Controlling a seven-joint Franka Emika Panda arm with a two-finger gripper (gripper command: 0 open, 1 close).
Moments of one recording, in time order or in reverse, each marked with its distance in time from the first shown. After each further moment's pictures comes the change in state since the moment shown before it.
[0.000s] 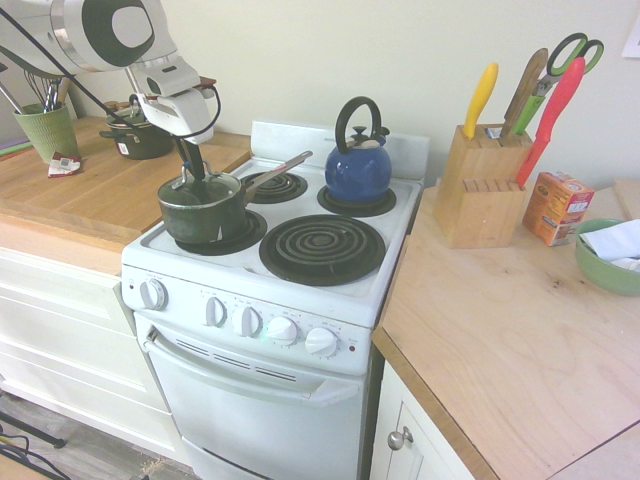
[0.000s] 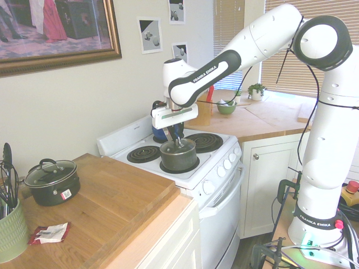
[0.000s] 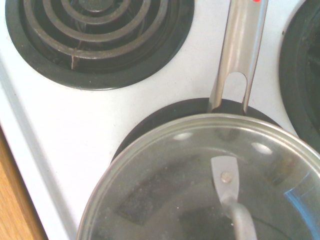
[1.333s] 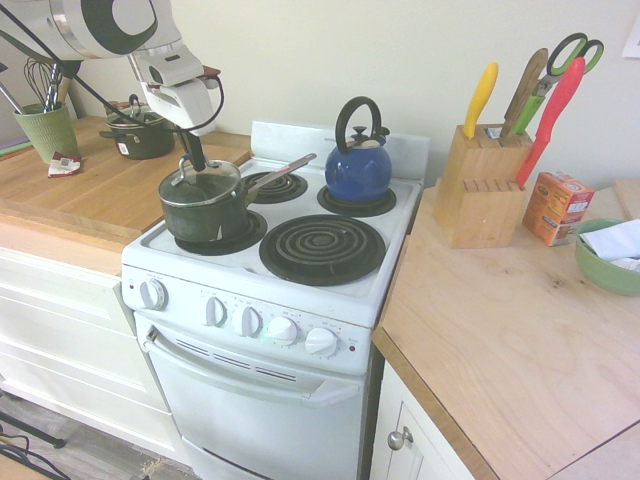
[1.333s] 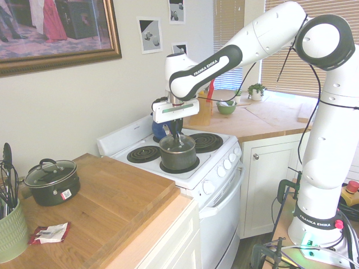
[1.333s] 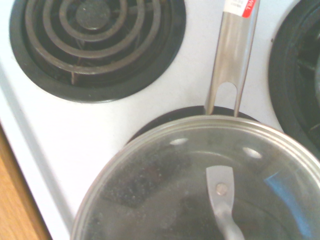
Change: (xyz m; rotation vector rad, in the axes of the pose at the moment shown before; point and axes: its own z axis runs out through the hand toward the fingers) arm 0.011 0.004 -0.014 0.008 -0.020 0.030
